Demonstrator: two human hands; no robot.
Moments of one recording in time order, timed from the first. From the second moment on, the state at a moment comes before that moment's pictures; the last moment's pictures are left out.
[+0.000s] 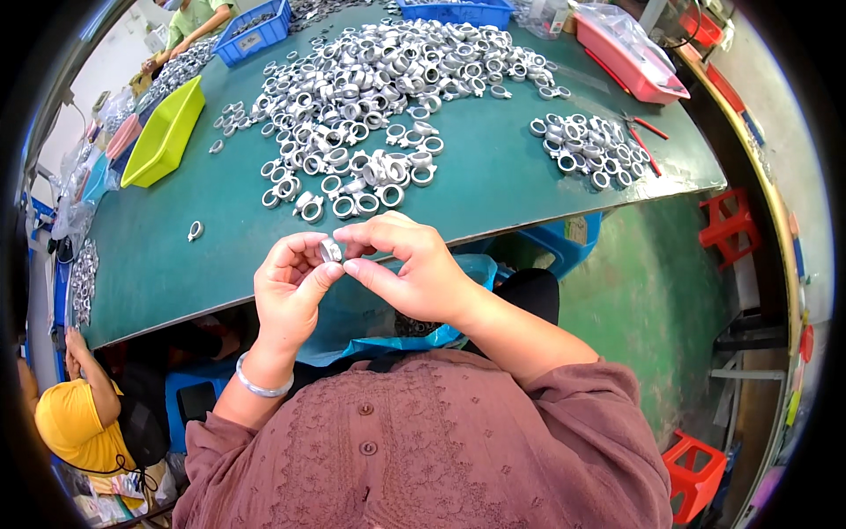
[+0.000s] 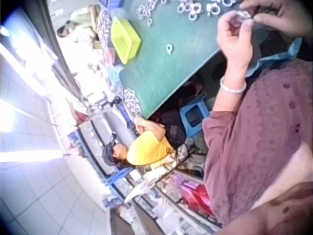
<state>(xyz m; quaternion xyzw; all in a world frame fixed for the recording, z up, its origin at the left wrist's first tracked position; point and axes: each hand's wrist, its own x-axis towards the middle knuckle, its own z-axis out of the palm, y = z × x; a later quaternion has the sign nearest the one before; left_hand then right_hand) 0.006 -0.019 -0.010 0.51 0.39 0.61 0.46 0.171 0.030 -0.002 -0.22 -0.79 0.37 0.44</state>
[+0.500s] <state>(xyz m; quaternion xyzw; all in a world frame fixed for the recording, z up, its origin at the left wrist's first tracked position) 0.006 -0.025 -0.010 0.56 0.44 0.56 0.41 0.172 0.025 0.000 -0.24 -0.71 0.51 0.43</state>
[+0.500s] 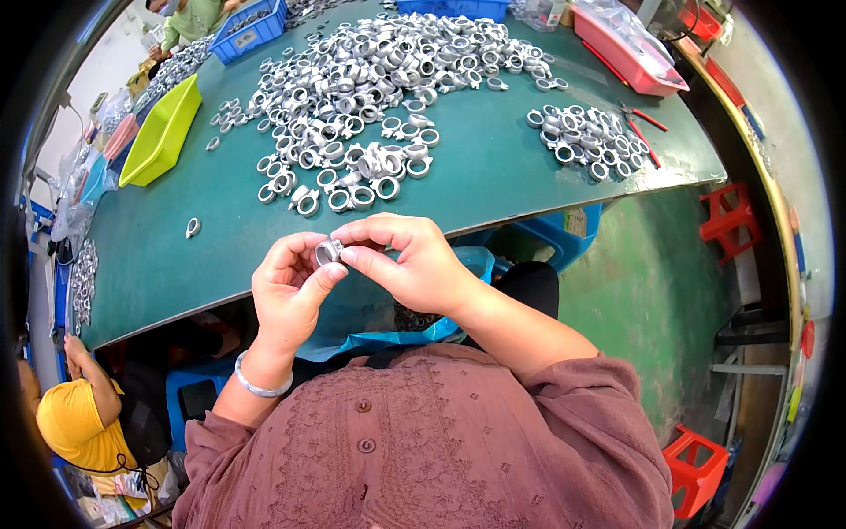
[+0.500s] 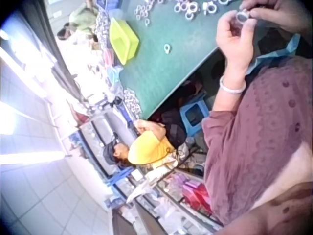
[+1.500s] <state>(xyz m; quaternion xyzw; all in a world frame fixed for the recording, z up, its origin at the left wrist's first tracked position) 0.014 -0.022 -0.012 0.47 0.39 0.59 0.54 0.178 0.032 0.003 -0.22 -0.74 0.48 0.42</state>
